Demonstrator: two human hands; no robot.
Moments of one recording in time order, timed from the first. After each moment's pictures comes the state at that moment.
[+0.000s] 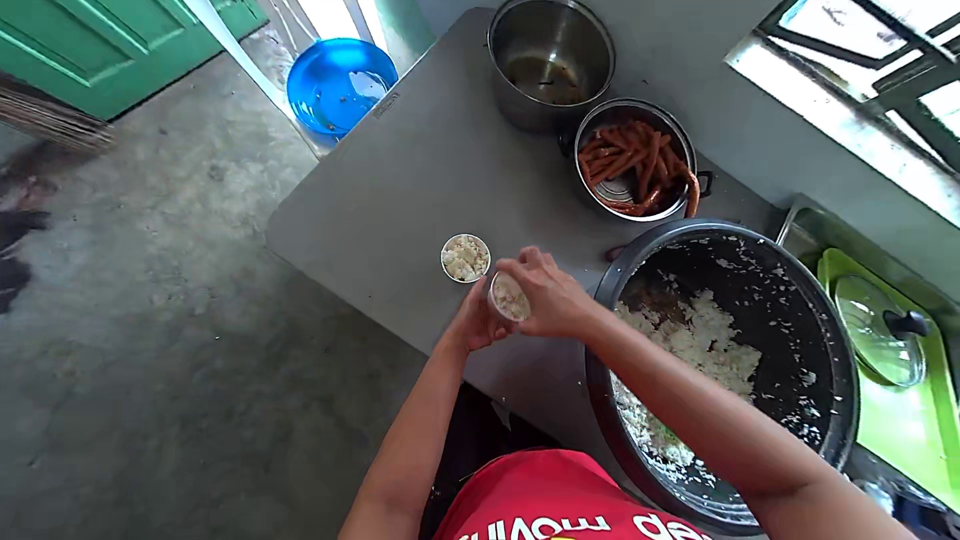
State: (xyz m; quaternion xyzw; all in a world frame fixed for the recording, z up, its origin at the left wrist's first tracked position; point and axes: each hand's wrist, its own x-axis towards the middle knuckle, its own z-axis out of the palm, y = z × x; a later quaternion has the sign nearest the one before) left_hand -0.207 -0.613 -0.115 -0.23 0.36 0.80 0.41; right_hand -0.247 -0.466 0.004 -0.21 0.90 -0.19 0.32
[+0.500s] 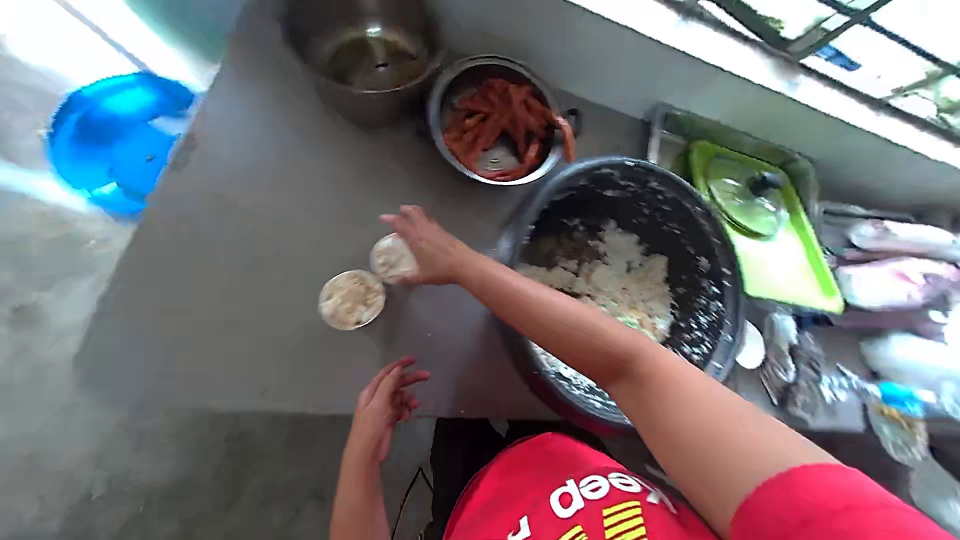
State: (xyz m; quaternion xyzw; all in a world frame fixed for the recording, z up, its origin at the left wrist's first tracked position) left_hand -0.141 -0.633 -0.093 -0.21 0.64 0.66 0.34; right_hand -0.309 -0.444 -0.059 -0.12 0.92 -0.34 0.17
